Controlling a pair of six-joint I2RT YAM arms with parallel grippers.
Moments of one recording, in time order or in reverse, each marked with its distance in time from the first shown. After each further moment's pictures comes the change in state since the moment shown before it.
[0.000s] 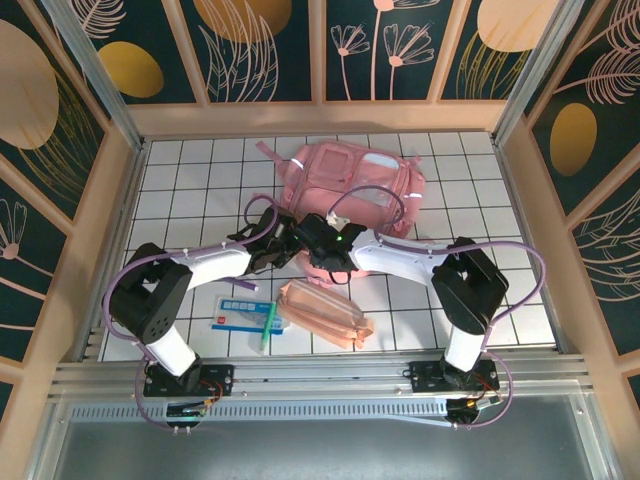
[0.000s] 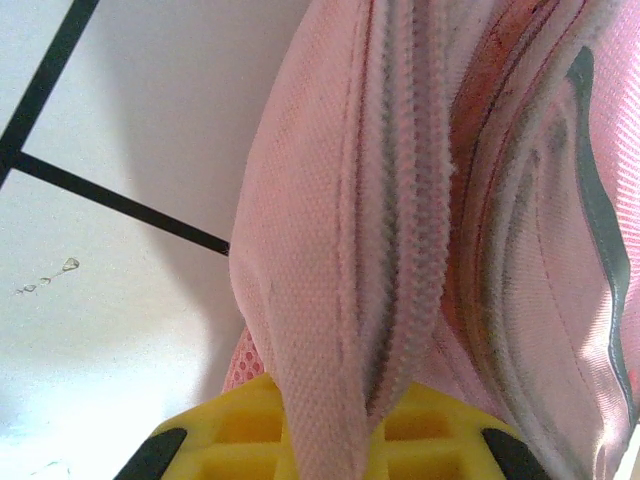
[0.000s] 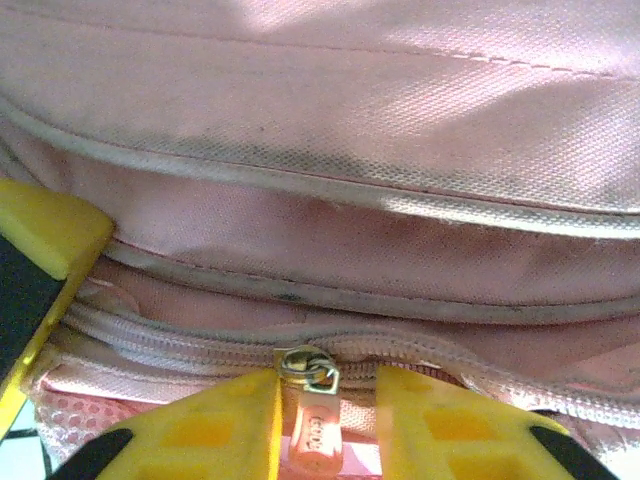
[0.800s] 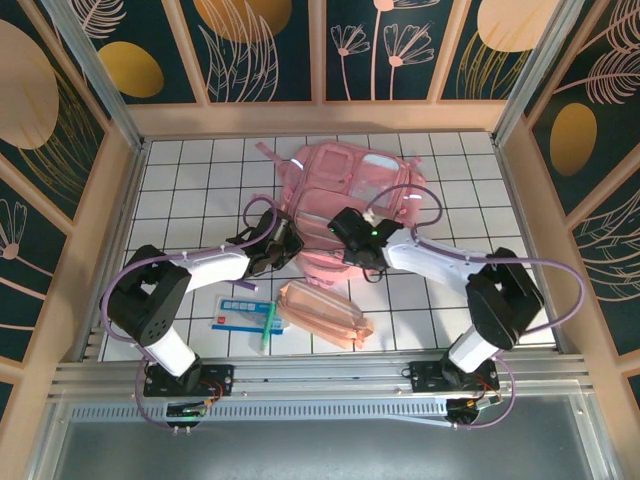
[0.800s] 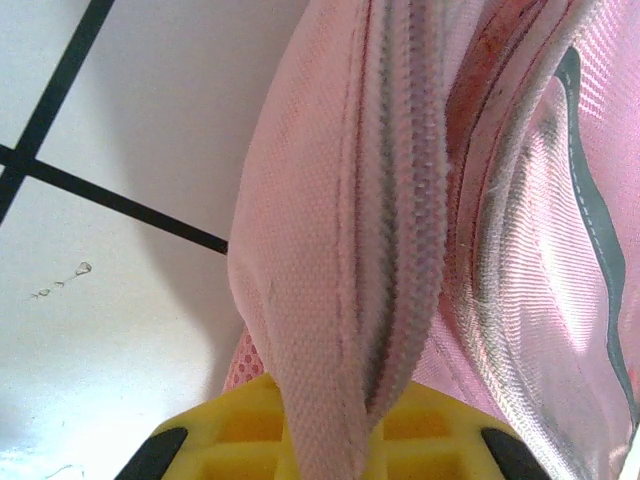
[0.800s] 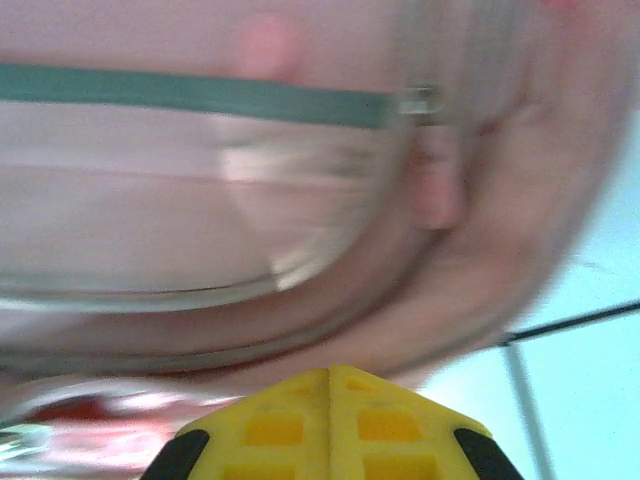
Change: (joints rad) left arm 0.000 -0.015 -0.032 0.034 -0.026 0.026; right arm -0.163 -0.206 -0.188 -0.093 0.023 -0.060
